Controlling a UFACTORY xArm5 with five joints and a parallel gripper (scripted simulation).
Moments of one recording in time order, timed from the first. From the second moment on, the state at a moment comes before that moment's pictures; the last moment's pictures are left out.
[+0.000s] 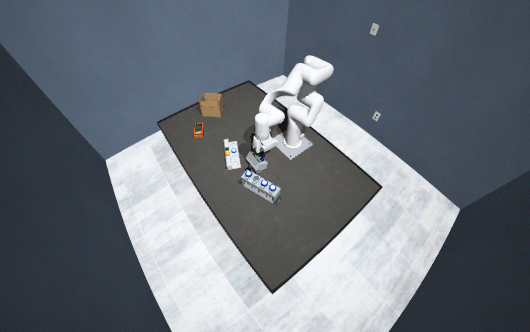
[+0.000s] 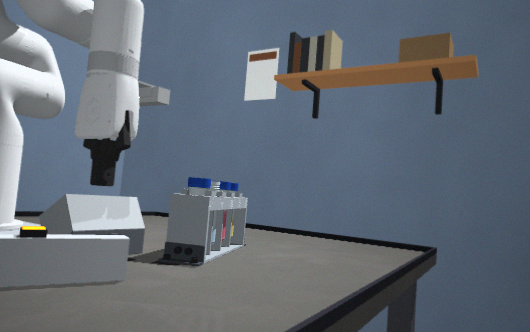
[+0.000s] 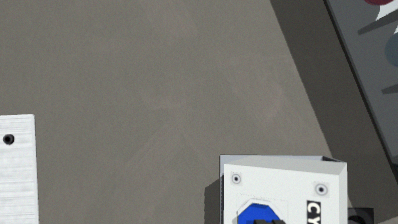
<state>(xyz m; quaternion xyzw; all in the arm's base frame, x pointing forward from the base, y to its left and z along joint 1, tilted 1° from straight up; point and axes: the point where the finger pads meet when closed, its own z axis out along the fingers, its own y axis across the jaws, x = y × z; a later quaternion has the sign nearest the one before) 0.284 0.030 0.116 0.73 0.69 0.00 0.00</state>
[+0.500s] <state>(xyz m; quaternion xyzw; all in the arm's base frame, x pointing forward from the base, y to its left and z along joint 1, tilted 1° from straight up) 0.312 0.001 0.117 0.59 0.81 0.01 0.01</state>
